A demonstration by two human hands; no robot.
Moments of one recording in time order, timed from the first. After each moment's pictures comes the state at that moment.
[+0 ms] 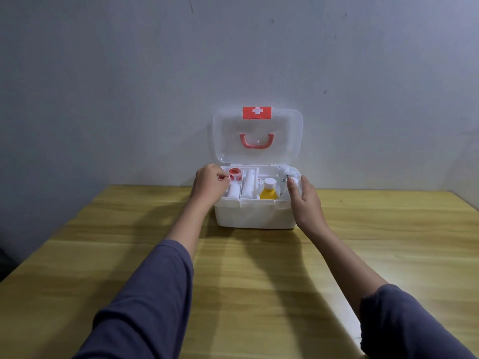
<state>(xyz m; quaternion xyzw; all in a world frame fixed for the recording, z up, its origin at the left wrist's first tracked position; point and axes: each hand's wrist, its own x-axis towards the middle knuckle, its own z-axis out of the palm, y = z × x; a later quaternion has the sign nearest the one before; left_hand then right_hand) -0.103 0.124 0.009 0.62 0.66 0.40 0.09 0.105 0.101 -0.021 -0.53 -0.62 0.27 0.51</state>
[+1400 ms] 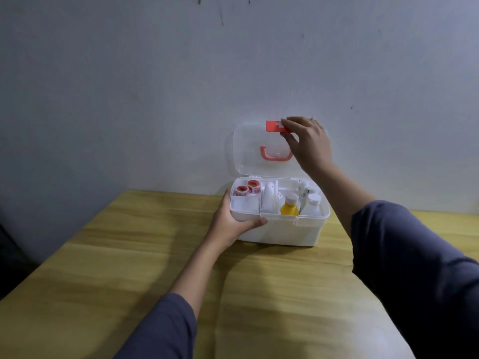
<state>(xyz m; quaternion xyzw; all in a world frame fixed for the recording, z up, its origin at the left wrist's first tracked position) -0.110 0.087 -0.036 0.58 0.50 0.55 0.34 0.066 0.195 0.090 -0.43 -0.76 -0.14 0.45</state>
